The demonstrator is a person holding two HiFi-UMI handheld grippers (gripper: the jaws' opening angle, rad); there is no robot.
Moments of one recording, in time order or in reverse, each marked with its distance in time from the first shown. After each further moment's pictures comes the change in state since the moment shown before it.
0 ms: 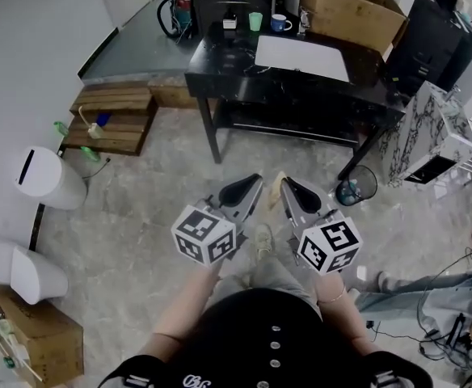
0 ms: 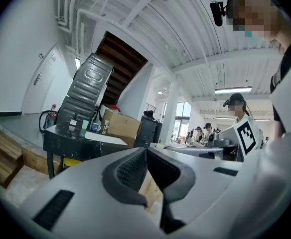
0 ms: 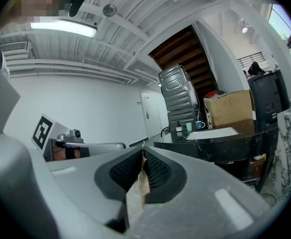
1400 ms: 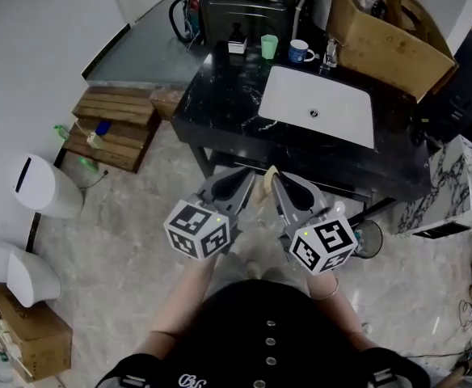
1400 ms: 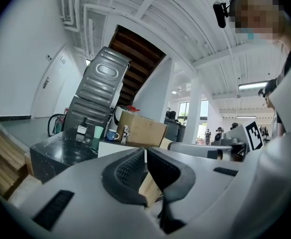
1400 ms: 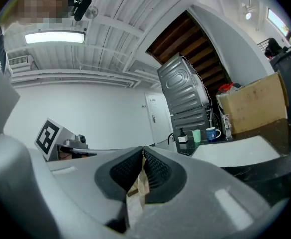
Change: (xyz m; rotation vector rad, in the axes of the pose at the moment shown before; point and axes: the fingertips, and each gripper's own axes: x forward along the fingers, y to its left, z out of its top) left arm 0.223 0.212 0.067 -0.017 -0.020 0.169; right arm 0.232 -0.194 0.072 0.002 -0.042 0.165
